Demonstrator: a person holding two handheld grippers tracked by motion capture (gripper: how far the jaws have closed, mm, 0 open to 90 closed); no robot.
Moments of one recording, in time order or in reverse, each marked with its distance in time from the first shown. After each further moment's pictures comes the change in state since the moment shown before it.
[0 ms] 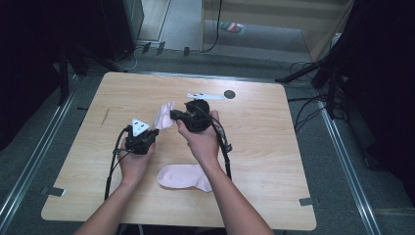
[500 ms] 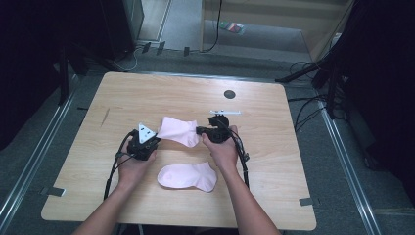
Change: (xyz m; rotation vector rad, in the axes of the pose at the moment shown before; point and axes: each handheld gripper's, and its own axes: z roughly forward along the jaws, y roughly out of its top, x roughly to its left) left arm -0.009 -0.013 0.004 0.080 -0.066 0.129; right arm -0.091 -0.054 0.017 0.142 -0.127 0.076
